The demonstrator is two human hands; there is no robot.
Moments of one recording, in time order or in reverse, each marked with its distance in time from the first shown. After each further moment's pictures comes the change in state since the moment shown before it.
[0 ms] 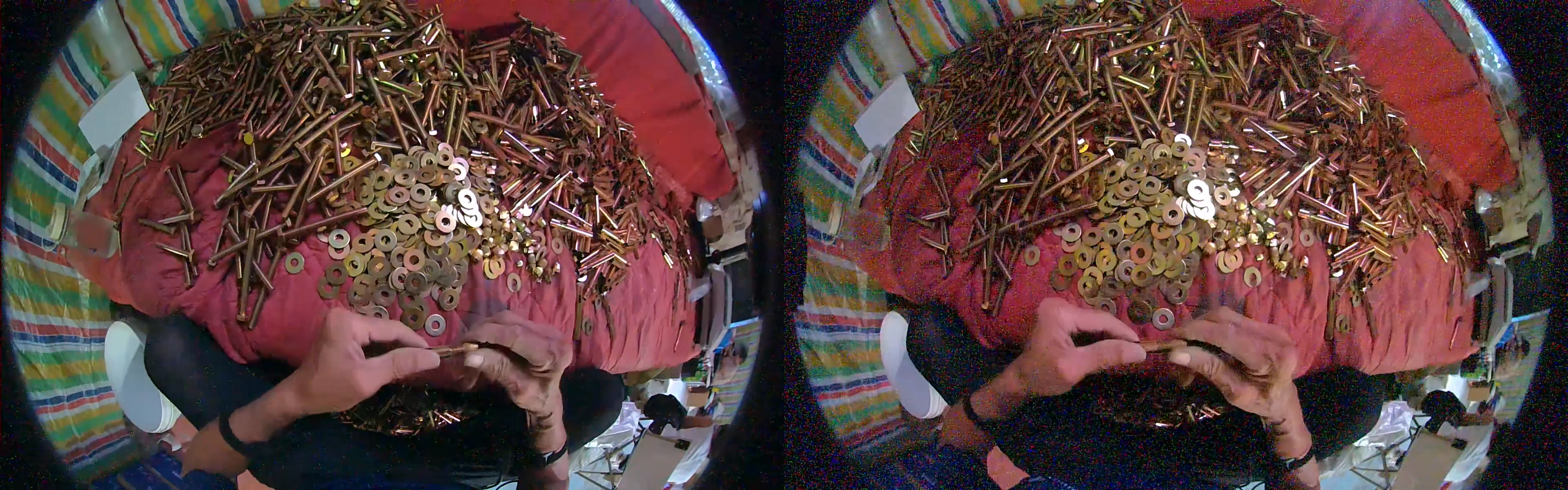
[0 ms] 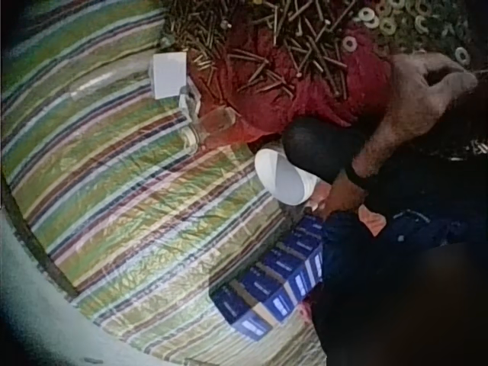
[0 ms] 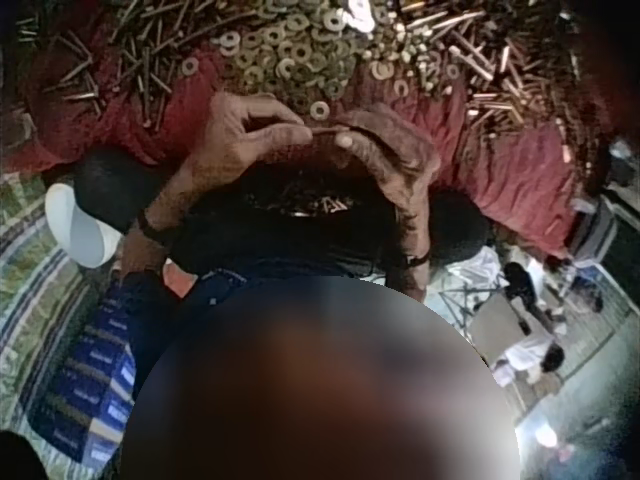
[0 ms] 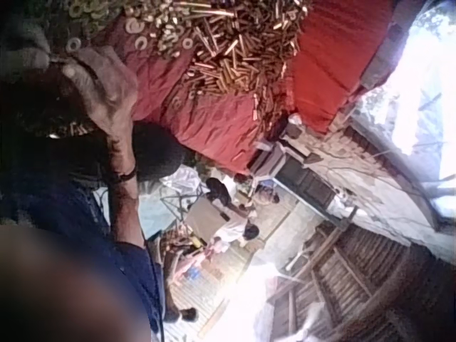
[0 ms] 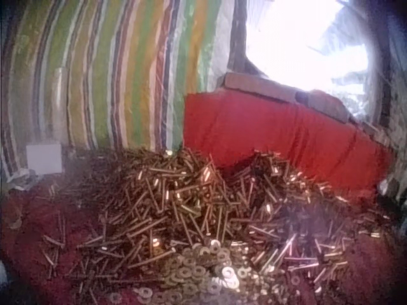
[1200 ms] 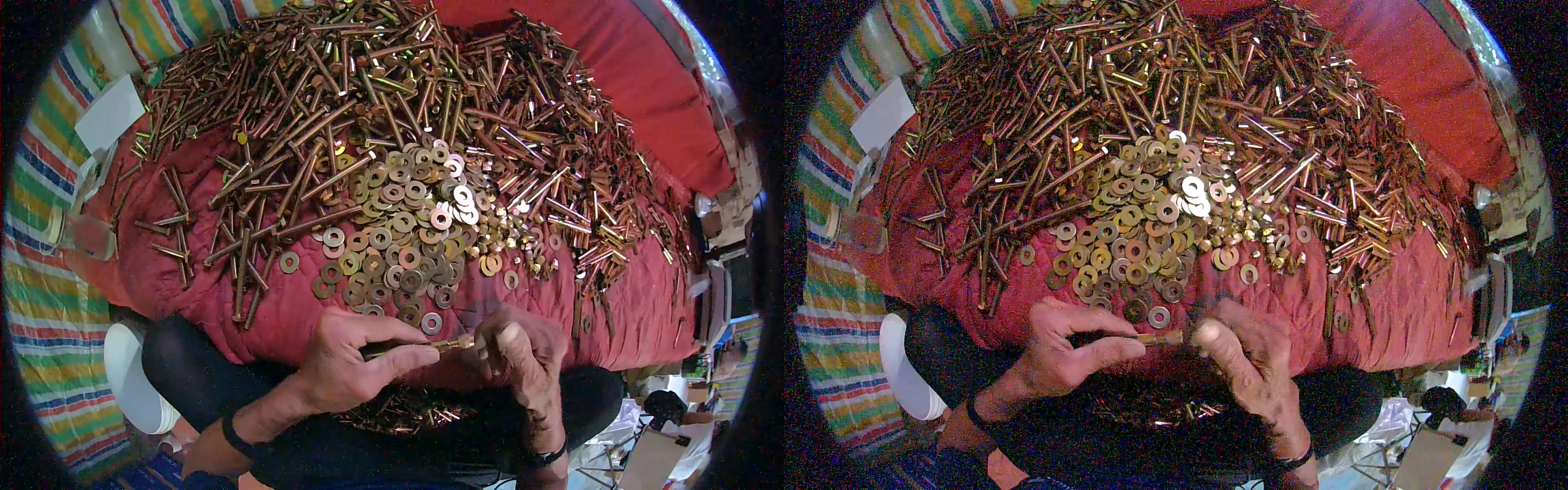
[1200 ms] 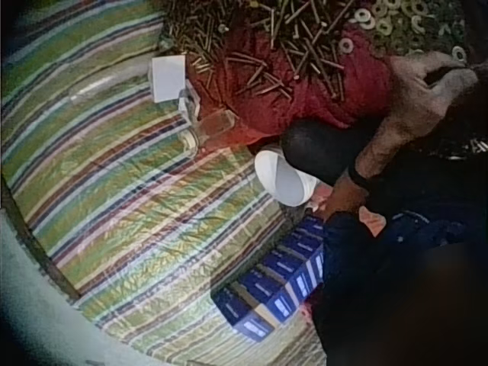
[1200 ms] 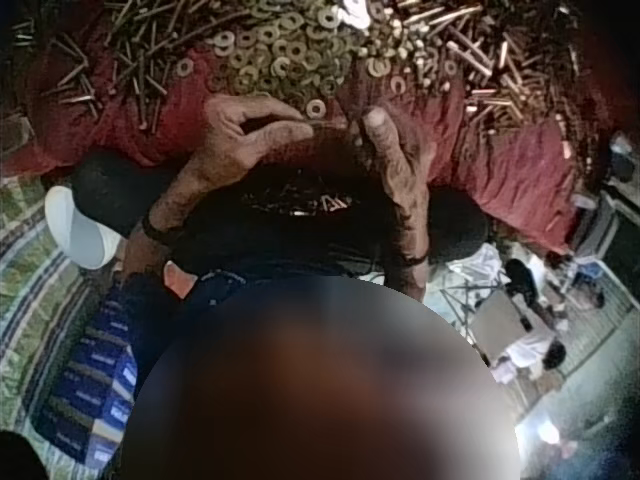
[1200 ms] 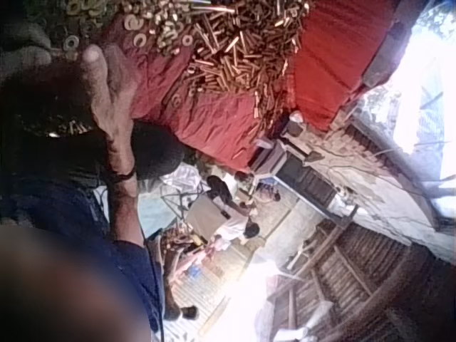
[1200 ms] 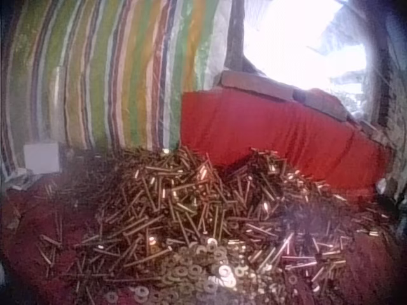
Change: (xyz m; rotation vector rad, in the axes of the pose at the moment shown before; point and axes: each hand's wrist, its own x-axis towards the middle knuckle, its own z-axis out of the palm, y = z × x) left_hand 0.000 -0.005 0.001 0.193 0.040 0.158; right_hand 0.001 -0.004 0.003 0.159 0.146 0.183
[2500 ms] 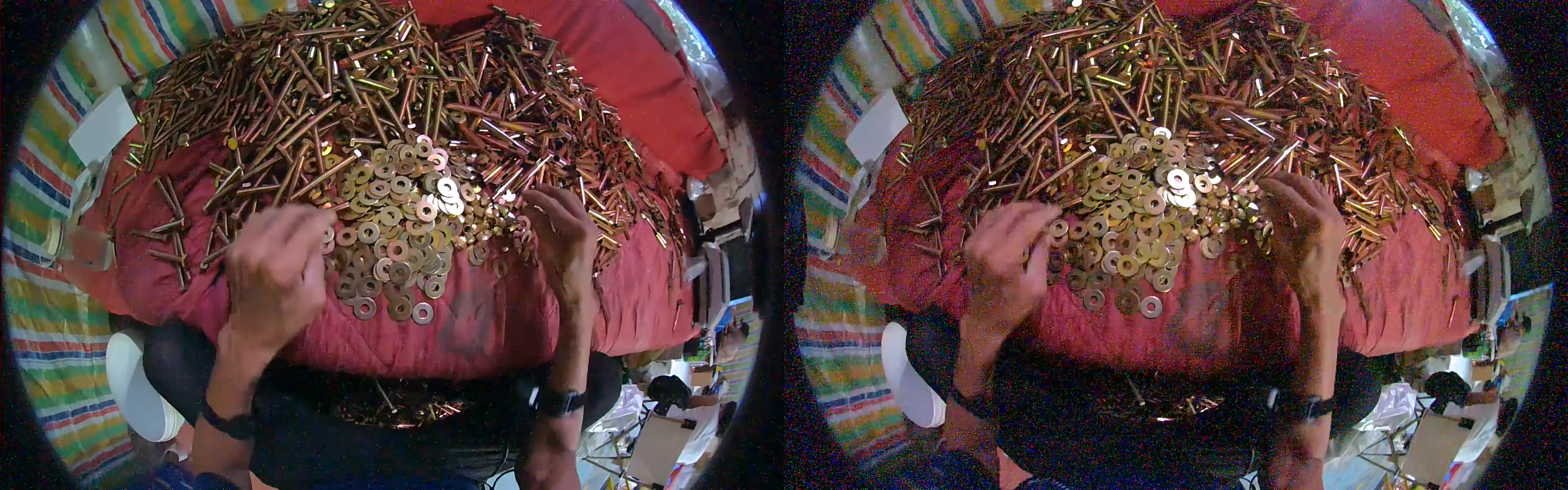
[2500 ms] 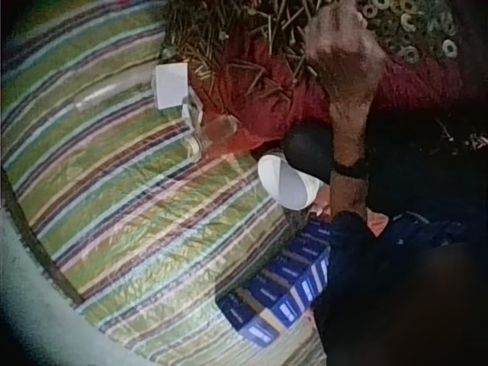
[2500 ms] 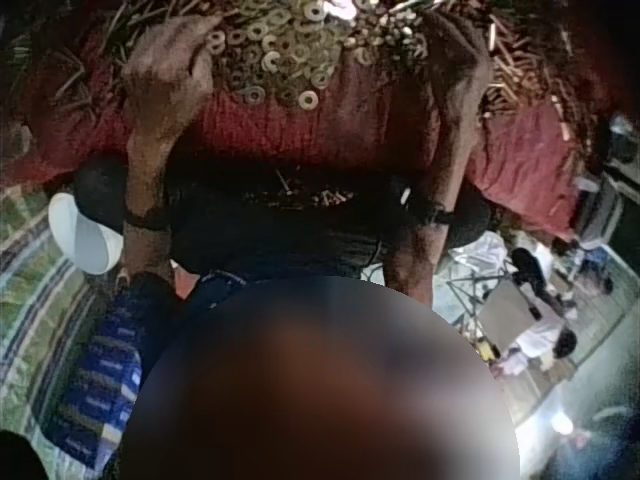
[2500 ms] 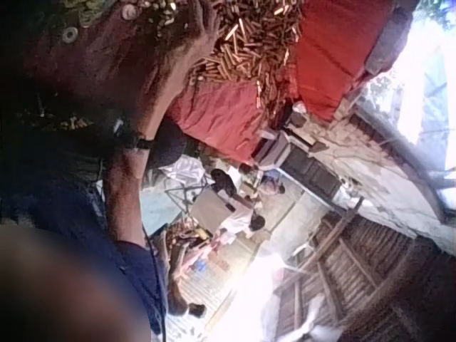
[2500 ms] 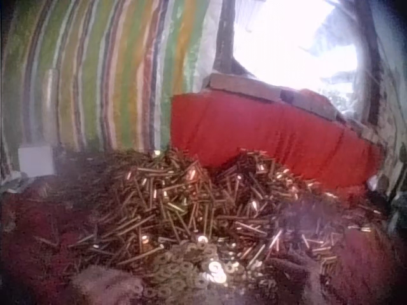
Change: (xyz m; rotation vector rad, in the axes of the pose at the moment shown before) left_hand 0.036 -0.018 -0.060 1.029 0.401 0.411; right_hand 0.089 0.058 -0.075 -0.822 0.349 -0.470
